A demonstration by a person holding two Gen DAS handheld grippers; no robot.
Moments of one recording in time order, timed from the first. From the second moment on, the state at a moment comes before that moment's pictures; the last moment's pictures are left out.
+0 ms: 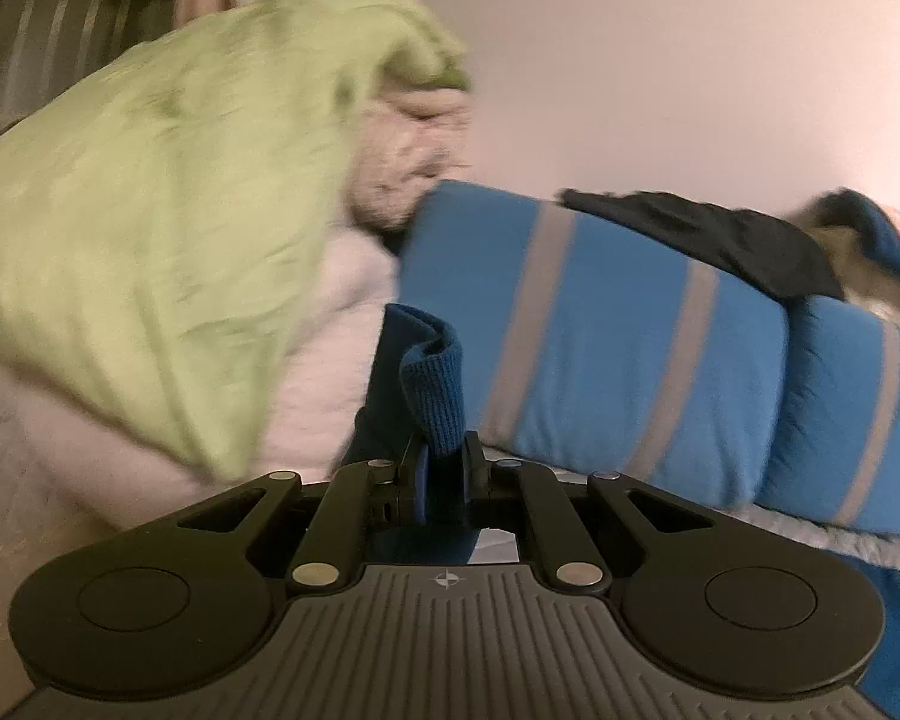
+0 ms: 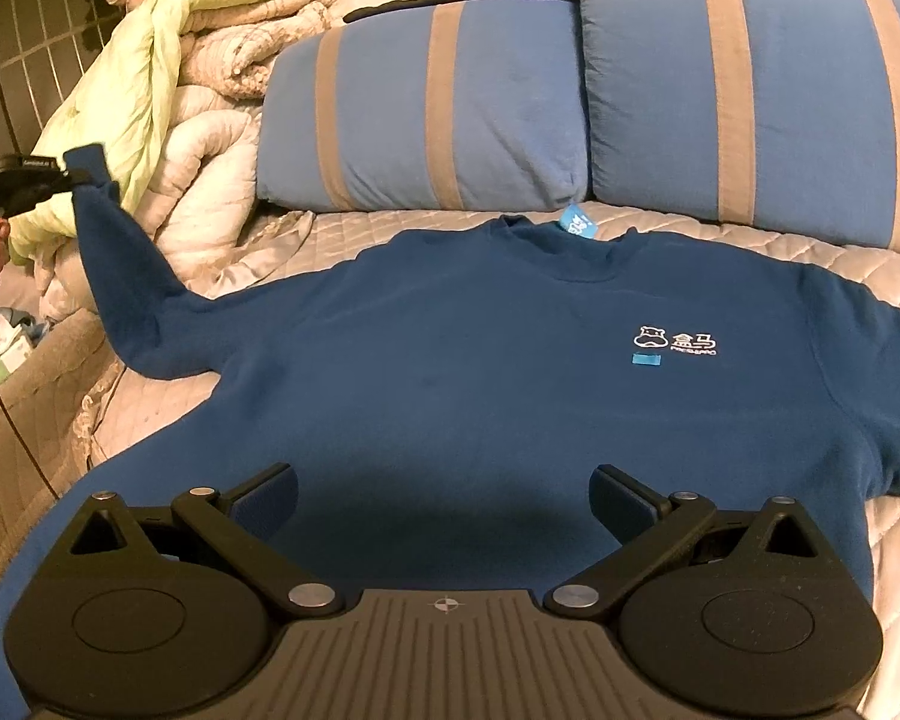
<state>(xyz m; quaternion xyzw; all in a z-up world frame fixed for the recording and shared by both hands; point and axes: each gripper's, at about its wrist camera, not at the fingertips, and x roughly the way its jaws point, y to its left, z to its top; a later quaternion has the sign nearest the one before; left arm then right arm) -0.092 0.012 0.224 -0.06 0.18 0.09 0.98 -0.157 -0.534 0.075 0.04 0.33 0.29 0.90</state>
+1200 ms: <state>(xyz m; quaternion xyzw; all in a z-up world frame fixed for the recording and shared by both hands) -0.090 -0.262 0.231 0.09 0.17 -0.27 0.95 -0.154 -0.537 0.073 0.05 0.34 0.28 0.89</state>
